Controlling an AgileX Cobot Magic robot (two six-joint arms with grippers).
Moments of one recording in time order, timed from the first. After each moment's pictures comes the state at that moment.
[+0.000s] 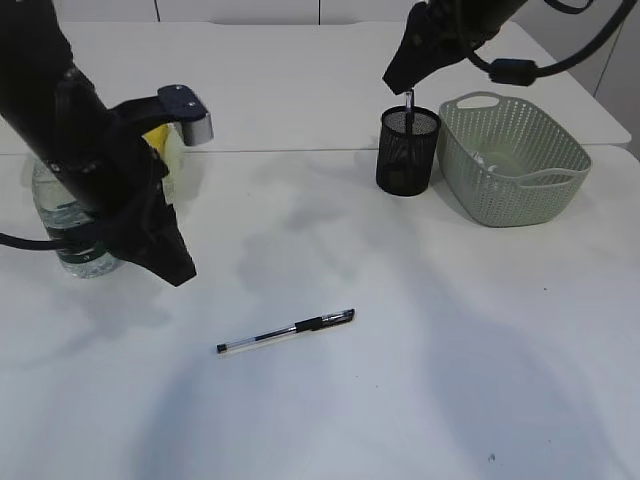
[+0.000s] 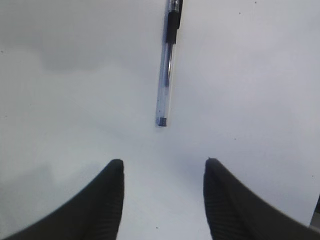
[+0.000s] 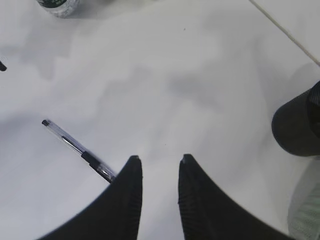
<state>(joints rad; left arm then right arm) -0.31 1.80 -1.34 -0.39 1.01 0.92 0.20 1.98 -2.02 0.45 1.25 -0.75</state>
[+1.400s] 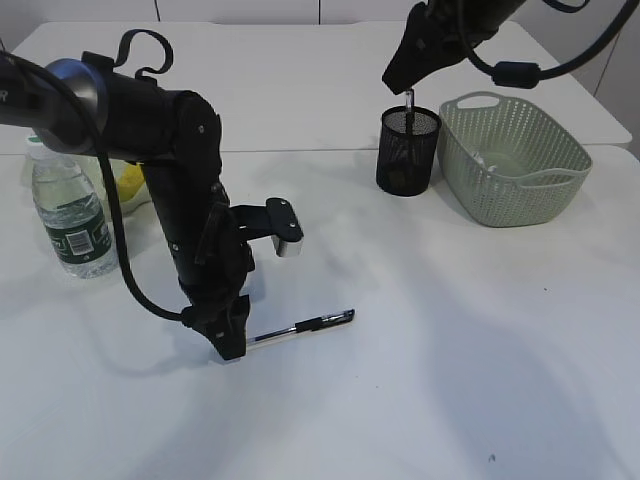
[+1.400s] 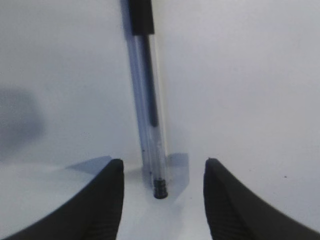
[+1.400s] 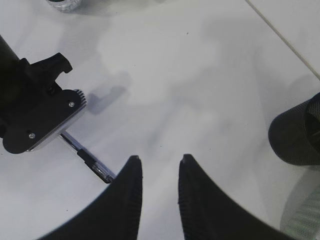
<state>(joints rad) -0.48 2.16 -1.50 -0.23 1.02 0.90 0.20 1.98 -2.02 0.46 1.25 -0.82</state>
